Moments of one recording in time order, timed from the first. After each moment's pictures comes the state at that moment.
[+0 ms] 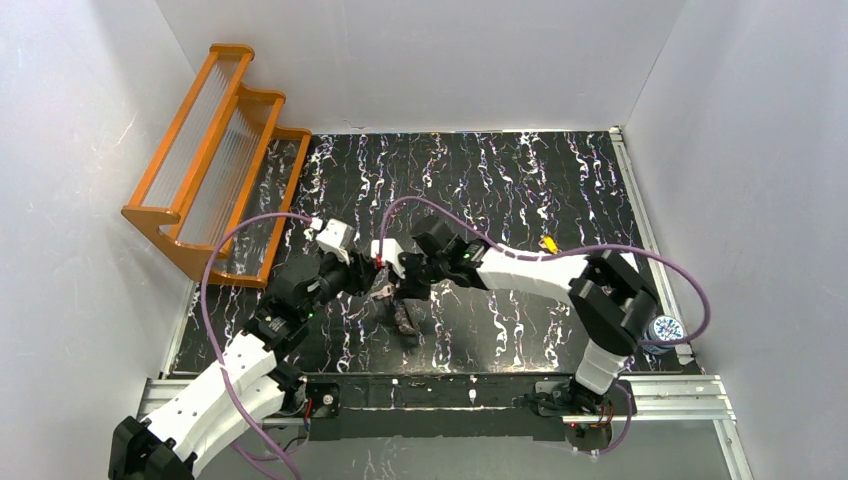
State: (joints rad) left arm -0.58 0.70 0.44 0.02 0.12 -0.22; right arm 0.98 1.68 1.07 -0.14 -0.48 -0.41
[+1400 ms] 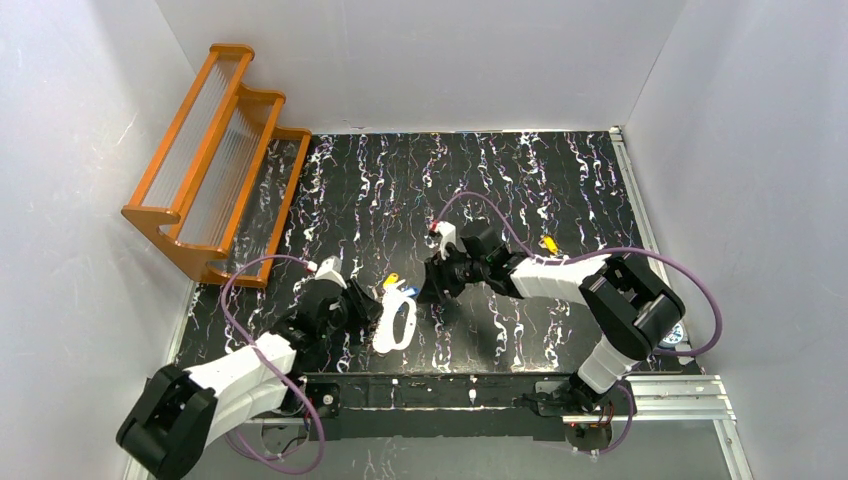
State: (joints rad) left arm -0.58 0.90 0.14 0.13 0.00 -0.86; right arm 0.78 1.62 0.77 0.20 -0.54 0.25
